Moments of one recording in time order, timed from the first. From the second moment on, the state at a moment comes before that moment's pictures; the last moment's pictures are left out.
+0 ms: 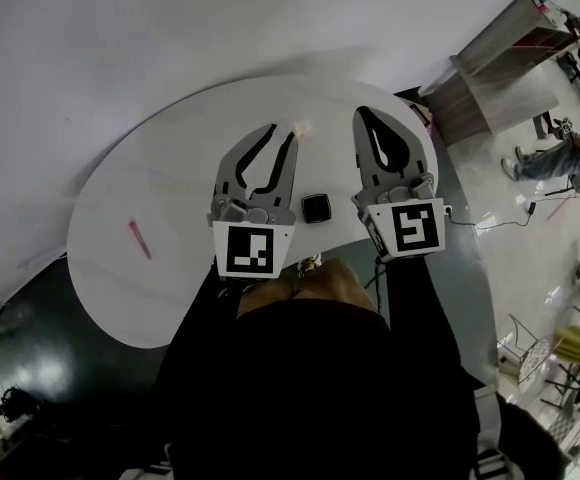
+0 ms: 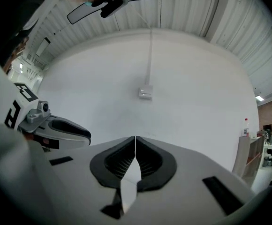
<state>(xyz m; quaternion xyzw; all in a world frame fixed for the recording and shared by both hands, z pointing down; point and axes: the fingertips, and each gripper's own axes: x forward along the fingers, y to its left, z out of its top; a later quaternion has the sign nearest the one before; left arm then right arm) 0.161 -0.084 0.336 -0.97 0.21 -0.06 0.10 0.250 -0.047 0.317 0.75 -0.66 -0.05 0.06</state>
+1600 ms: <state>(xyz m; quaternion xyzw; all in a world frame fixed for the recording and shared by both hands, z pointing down) 0.170 0.059 0.633 -0.80 -0.24 -0.53 0.11 0.296 0.014 0.341 0.78 -0.62 -0.02 0.07</state>
